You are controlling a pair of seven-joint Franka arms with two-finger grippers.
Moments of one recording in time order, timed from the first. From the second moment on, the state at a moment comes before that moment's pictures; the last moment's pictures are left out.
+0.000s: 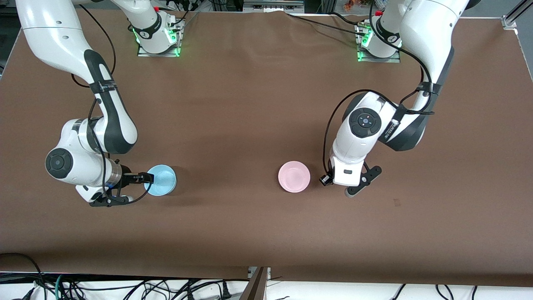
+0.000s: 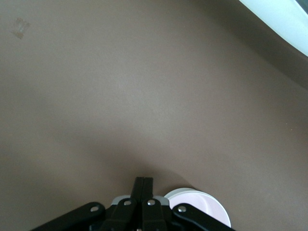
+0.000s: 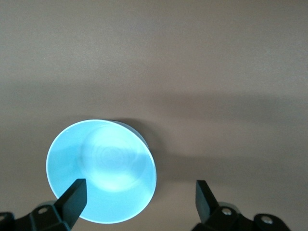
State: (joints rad) left arm -0.18 0.63 -0.30 -1.49 0.28 2.22 -1.24; right arm 0.06 0.67 0.03 -1.53 0.06 2.15 -0.01
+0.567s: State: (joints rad) left arm -0.07 0.57 -0.31 -1.34 0.15 1.97 -0.98; right arm 0.06 0.67 0.03 -1.53 0.06 2.15 -0.01
